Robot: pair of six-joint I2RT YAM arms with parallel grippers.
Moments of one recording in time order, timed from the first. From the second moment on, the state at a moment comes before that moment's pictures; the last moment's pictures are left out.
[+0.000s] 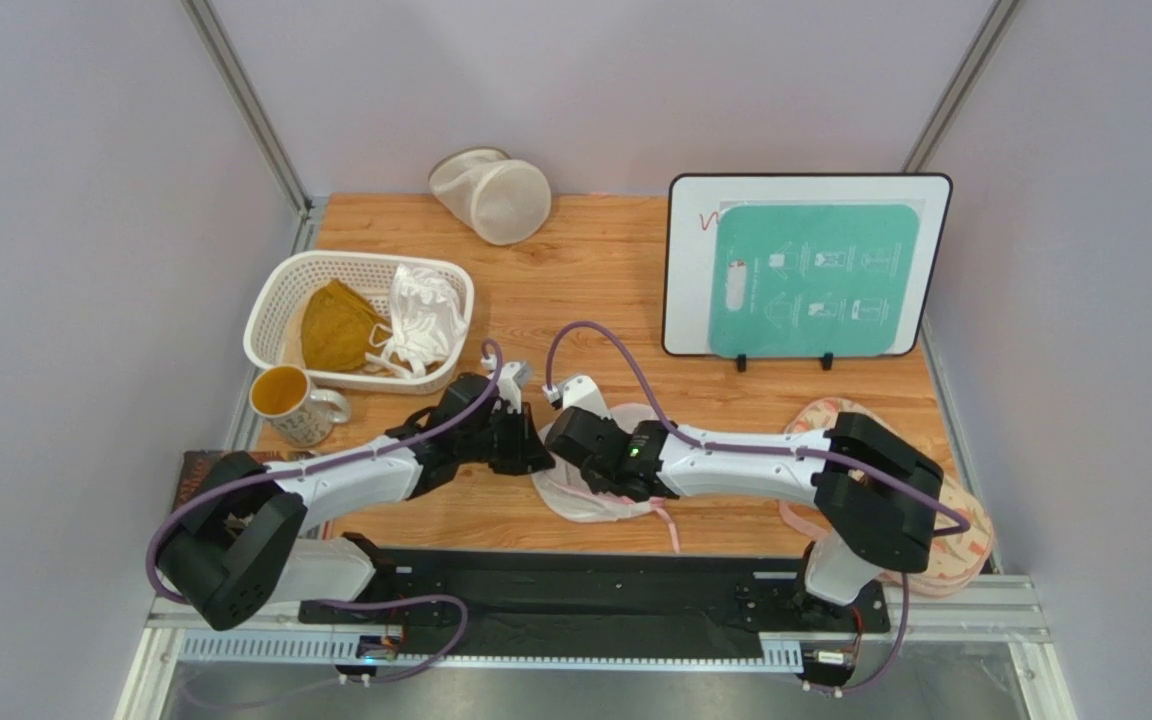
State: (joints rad) left arm -0.66 1.28 0.45 0.11 0.31 -0.62; right arm 1.15 1.62 0.96 -0.40 0.41 0.47
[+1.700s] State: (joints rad) left arm -0.66 1.32 0.39 0.25 0.39 -0.69; right arm 1.42 1.43 0.91 -0.20 0.33 0.19
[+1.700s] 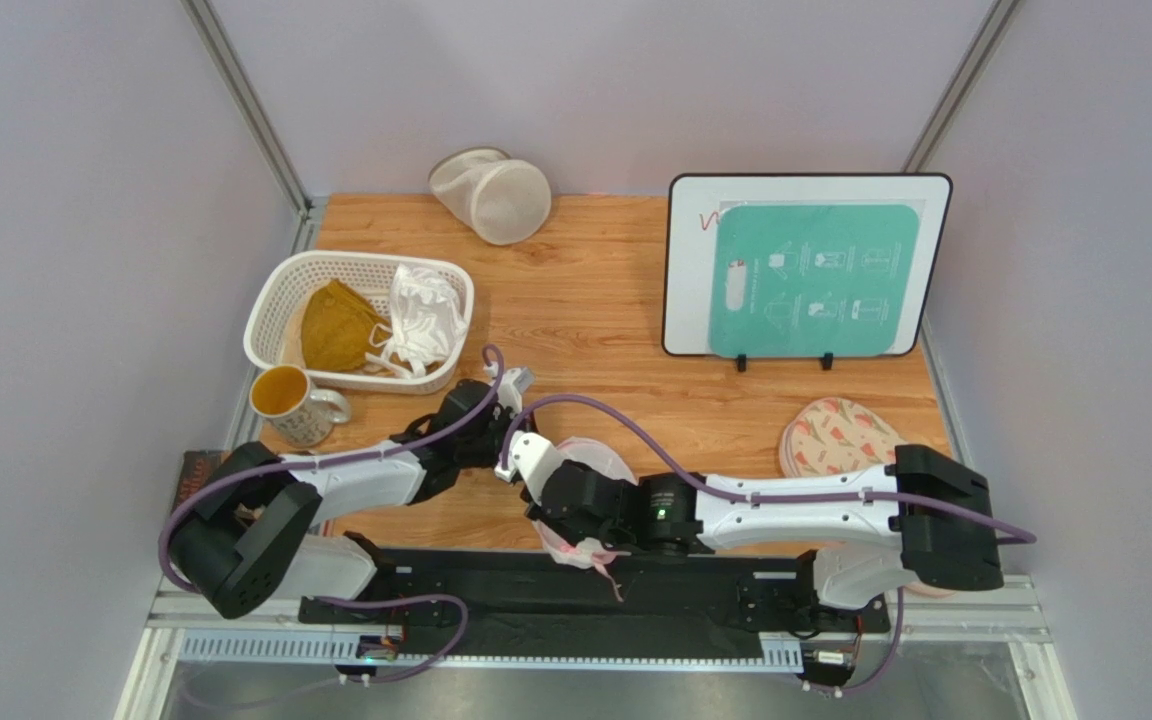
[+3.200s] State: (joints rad) left arm -0.64 0.76 0.66 -0.55 -0.01 -0.53; right arm 1.39 1.49 0.88 -0.15 0.26 0.22
